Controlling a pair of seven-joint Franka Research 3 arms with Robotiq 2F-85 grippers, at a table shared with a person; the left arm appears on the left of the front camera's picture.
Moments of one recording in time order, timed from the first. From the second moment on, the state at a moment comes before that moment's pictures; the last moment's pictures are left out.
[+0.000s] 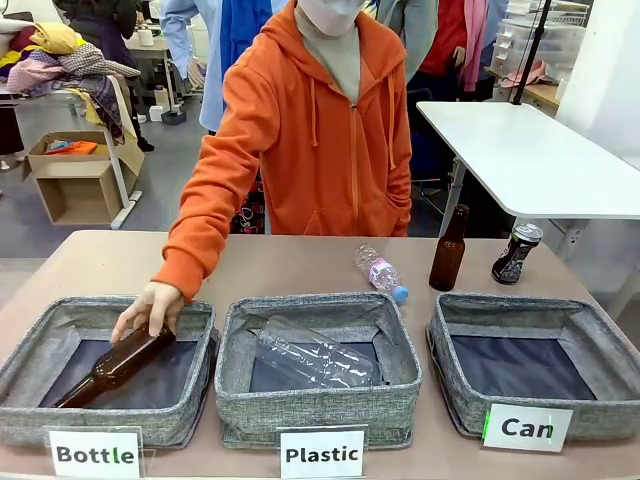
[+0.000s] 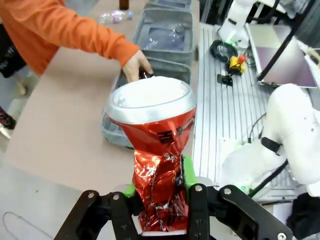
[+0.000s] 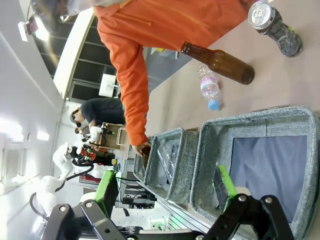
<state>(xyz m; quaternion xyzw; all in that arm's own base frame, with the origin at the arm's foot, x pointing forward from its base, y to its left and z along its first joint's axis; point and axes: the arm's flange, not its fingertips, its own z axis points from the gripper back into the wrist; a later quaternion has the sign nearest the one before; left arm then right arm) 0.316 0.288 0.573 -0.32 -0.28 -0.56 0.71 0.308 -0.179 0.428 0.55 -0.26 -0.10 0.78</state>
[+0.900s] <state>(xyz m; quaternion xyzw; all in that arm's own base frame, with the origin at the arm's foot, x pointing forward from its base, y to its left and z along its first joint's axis) 0.375 0.175 0.580 -0.32 -0.21 -0.58 0.72 0.304 -0.190 0.437 0.55 -0.28 -0.10 0.78</state>
